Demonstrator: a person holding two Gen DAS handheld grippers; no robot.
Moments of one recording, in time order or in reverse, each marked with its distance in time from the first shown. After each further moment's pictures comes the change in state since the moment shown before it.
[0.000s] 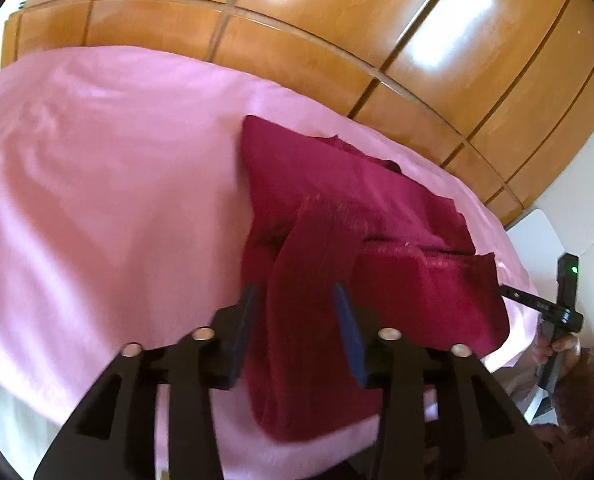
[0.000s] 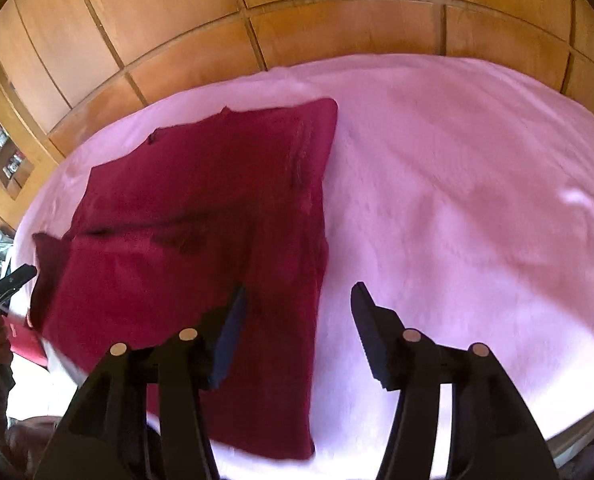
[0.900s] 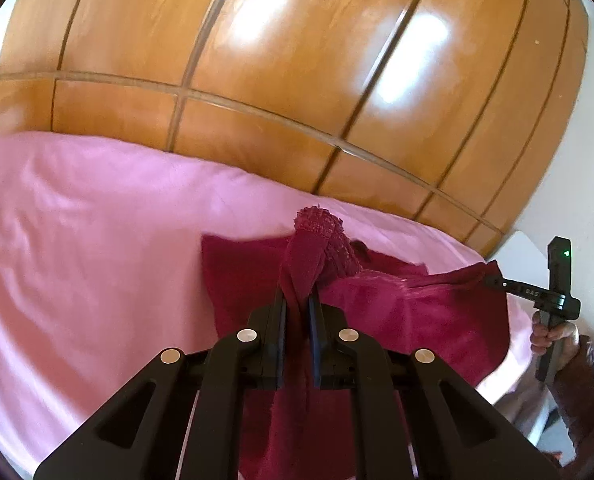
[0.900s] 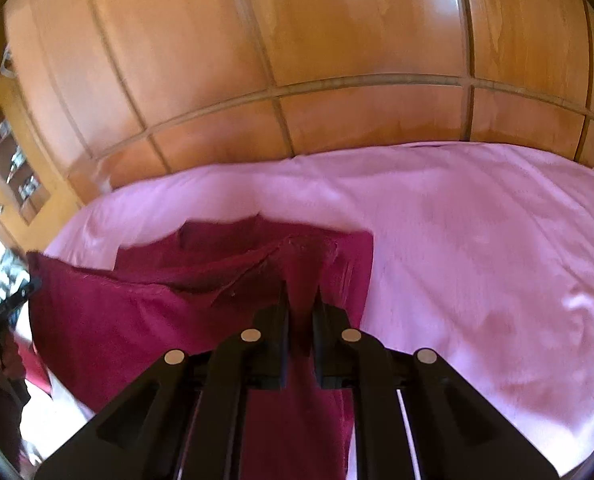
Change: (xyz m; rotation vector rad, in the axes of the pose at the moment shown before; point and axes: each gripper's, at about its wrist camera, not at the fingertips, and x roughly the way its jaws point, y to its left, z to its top) left arm -0.019 -0.023 0.063 0.114 -0.219 -0.044; right arm -0.026 0.024 0.085 -0.009 -0.186 0.048
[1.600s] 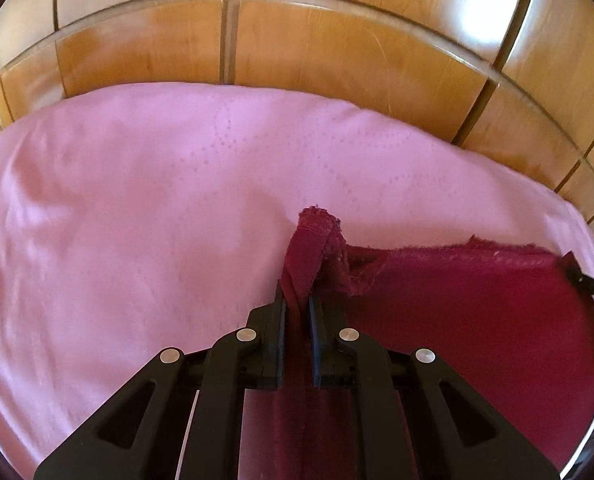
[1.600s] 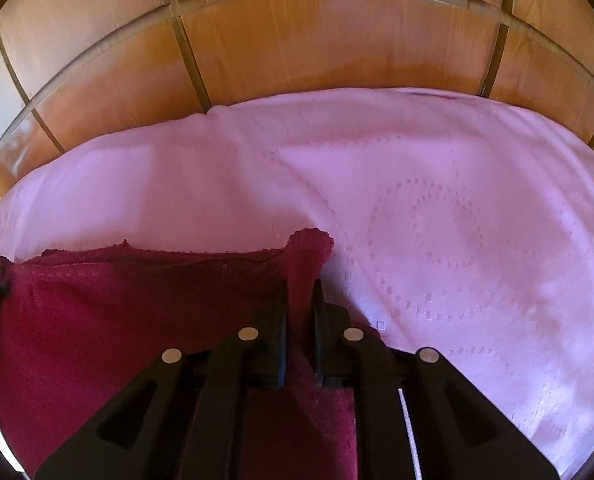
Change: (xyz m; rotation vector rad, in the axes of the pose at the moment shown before) left arm 0.201 0.075 0.039 -0.010 0.260 0.359; right arm 0.185 -0.028 0.042 0.027 0.191 -0.213
